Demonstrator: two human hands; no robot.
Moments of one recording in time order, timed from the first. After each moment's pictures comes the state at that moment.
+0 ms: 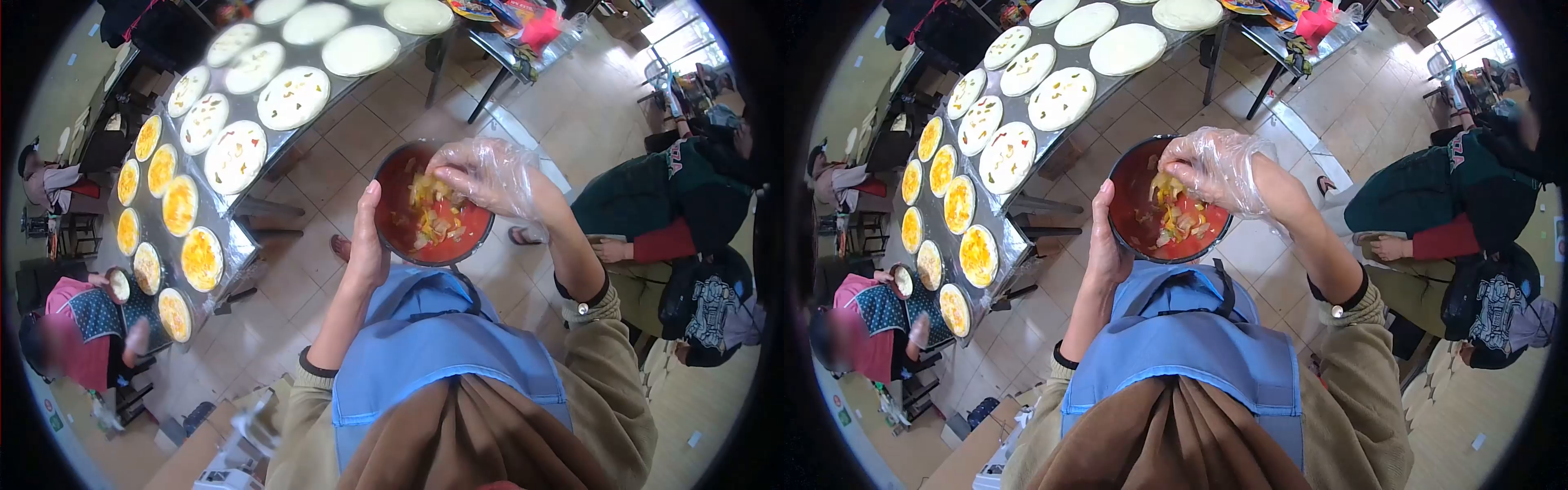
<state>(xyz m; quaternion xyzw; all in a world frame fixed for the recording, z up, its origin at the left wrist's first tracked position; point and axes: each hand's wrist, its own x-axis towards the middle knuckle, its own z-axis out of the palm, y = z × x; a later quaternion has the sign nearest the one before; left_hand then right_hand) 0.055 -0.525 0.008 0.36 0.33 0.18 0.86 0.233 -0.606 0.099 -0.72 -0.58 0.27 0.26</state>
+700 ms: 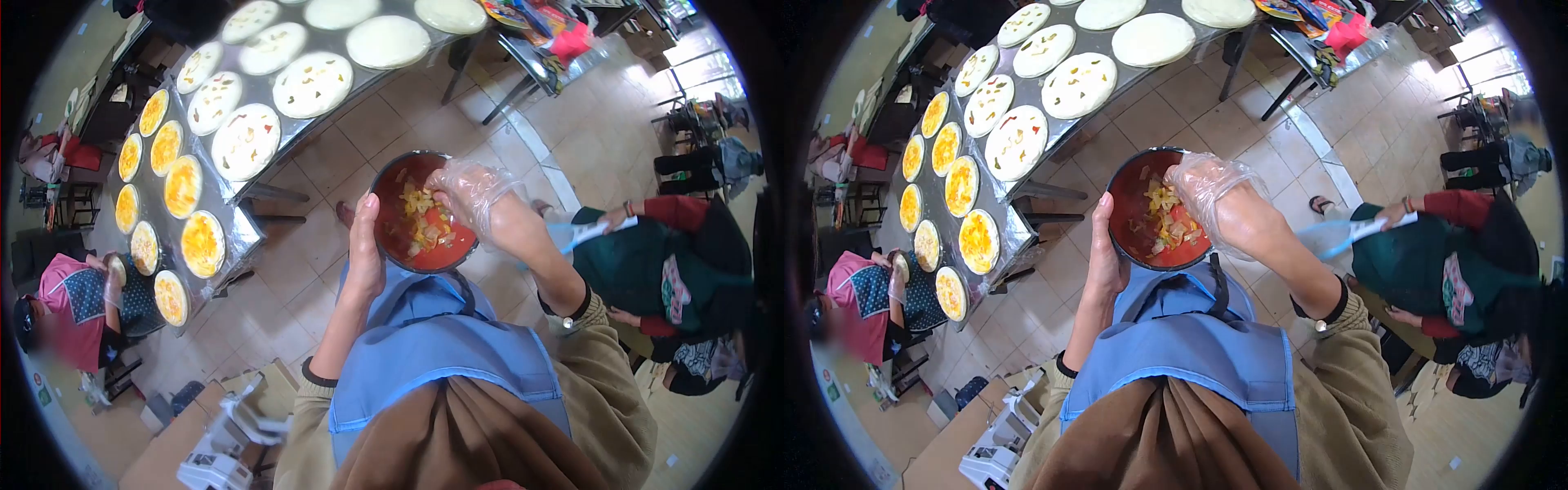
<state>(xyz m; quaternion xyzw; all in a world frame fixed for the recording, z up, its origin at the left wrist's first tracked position) 0.034 -0.499 -0.028 0.40 0.37 0.22 0.81 0.217 -0.581 0.027 -0.69 -0.66 0.13 0.25</state>
